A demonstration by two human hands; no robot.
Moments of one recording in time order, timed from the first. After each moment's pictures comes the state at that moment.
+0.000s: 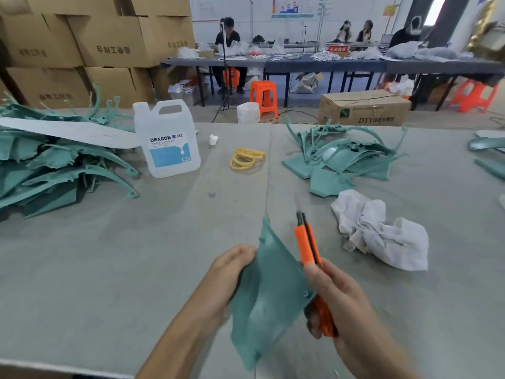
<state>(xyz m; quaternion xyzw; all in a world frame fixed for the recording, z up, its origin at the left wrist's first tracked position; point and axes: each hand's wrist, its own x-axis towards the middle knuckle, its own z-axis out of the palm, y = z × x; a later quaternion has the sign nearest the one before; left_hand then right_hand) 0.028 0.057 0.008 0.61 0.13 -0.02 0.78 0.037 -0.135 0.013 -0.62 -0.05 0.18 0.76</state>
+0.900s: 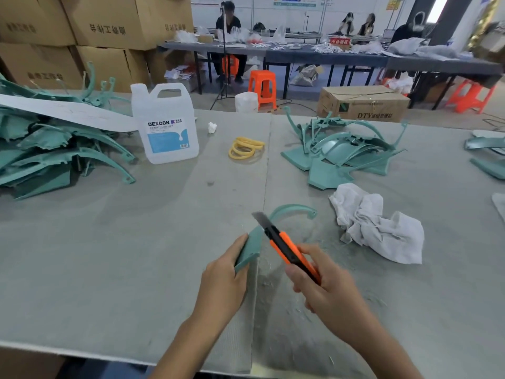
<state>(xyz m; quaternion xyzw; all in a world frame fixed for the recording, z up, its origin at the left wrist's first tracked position) 0.031 0.065 -0.060 0.88 0.13 0.15 0.43 0.052 -0.146 -0.007 -0.85 -0.22 0.06 0.48</state>
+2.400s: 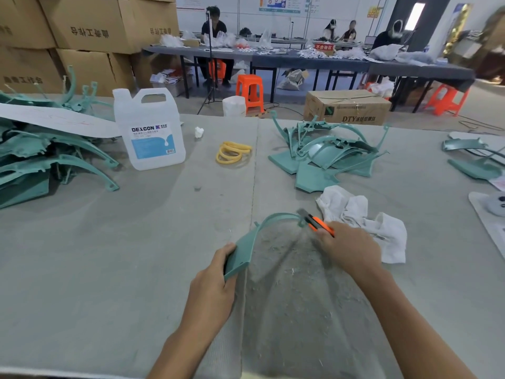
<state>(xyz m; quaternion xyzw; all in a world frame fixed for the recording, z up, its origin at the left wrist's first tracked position) 0.028 0.063 -0.060 0.89 0.13 0.12 0.43 0.172 -0.186 -0.025 -0.99 0.00 -0.02 0.12</state>
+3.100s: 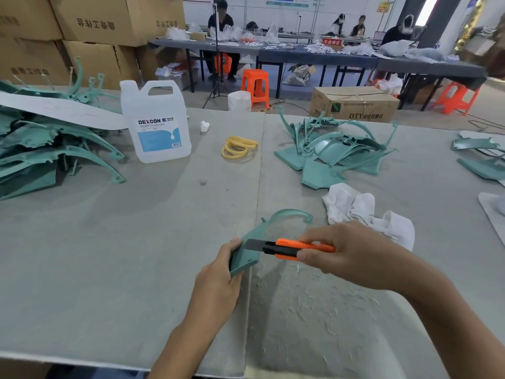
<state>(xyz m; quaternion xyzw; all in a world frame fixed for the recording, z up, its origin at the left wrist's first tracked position) 0.026 0.062 -0.056 0.89 0.12 0.11 0.42 0.103 -0.172 0.079 -0.92 -0.33 0.13 0.17</state>
